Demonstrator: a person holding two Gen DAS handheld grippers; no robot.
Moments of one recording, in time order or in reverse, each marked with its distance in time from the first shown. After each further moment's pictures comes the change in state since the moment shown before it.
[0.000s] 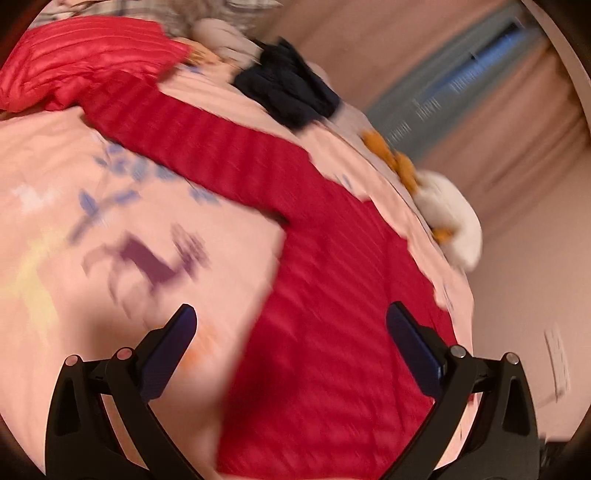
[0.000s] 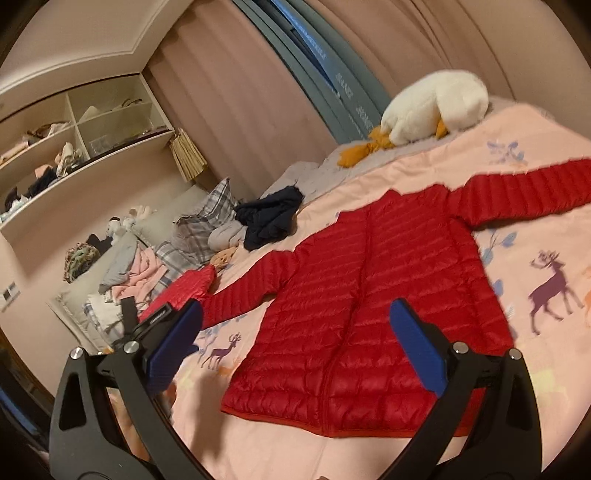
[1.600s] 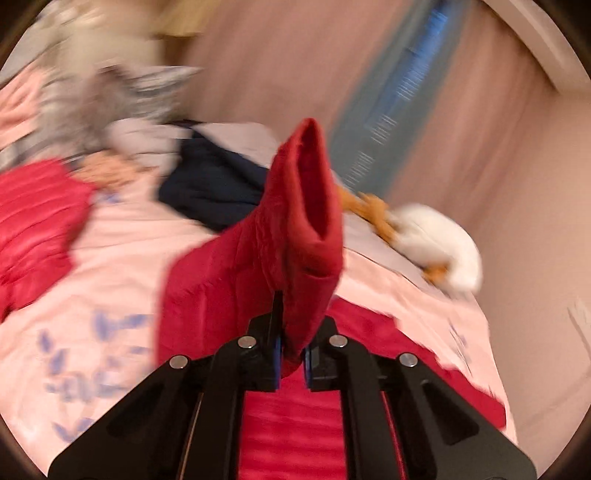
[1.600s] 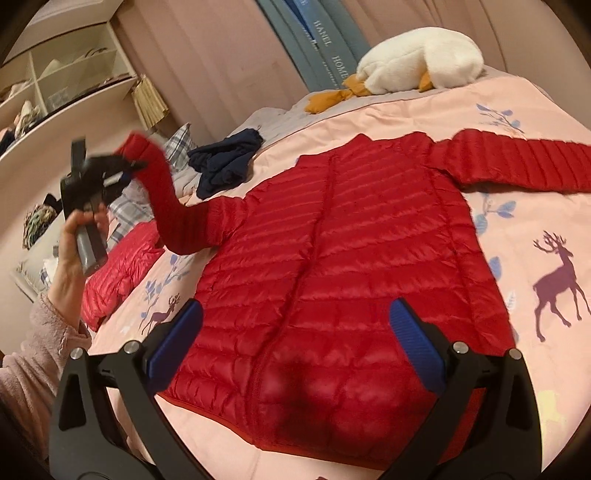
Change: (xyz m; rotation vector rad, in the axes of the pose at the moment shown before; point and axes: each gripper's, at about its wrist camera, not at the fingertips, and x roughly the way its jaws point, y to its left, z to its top) left arm 0.036 -0.174 0.120 0.387 -0.135 -0.081; right arm 0.070 -0.047 -0.020 -0.033 0.185 -0.176
